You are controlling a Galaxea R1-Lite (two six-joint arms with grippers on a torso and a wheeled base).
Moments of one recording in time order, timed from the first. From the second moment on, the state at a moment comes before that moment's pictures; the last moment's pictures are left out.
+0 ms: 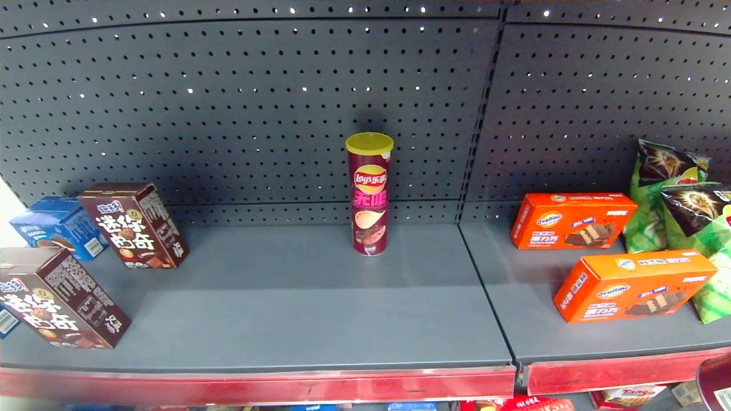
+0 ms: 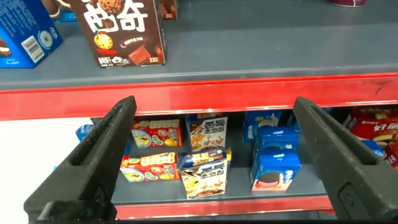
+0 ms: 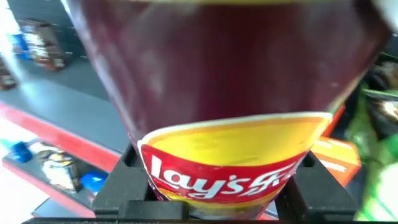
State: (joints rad) left arm 0.00 0.00 0.00 0.00 0.01 0.00; right arm 0.12 0.48 -0.42 -0.25 0.35 -0.02
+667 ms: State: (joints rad) left arm 0.00 0.00 0.00 0.00 0.00 0.01; right arm 0.32 0.50 -0.50 -0.18 0.40 -0.02
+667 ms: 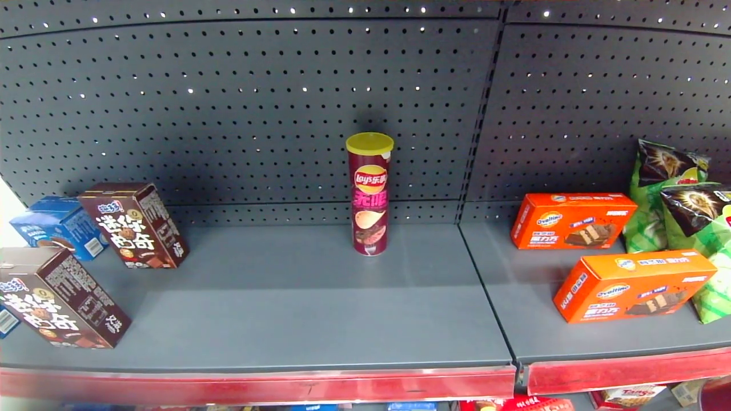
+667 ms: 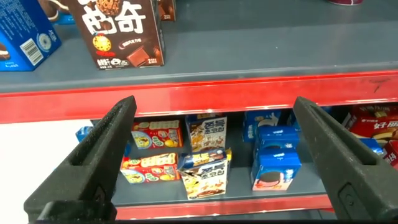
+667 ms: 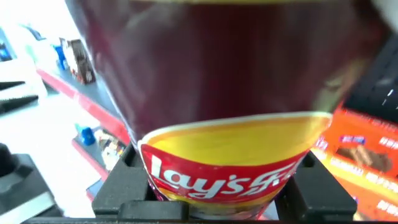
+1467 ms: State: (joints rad) left arm -0.04 0.22 -0.23 0.00 -0.21 0.07; right arm 0.33 0.54 -0.49 -0.09 0.45 -0.02
